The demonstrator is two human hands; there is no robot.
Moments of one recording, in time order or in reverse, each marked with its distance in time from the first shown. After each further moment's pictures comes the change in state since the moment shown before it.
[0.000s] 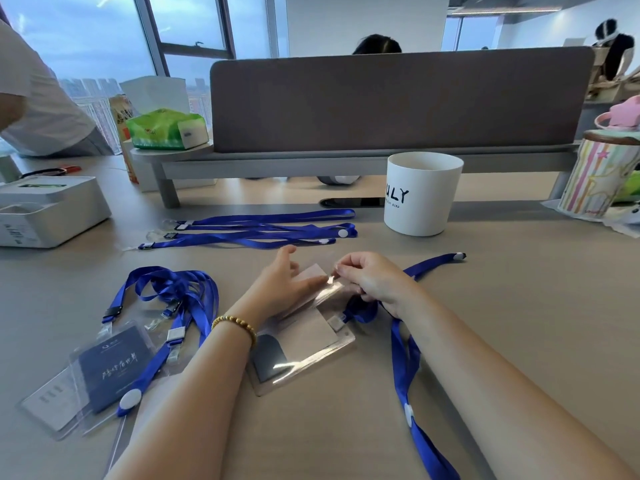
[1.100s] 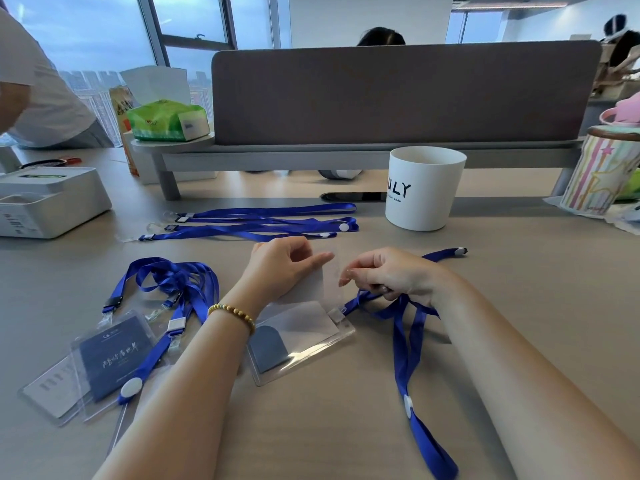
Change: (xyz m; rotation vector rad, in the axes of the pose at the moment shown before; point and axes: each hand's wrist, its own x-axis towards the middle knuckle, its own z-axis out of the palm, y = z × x) left_hand -0.011 0.016 -0.014 0.070 0.110 0.266; right_hand -0.008 -0.001 -0.029 -0.209 -0.260 -0.010
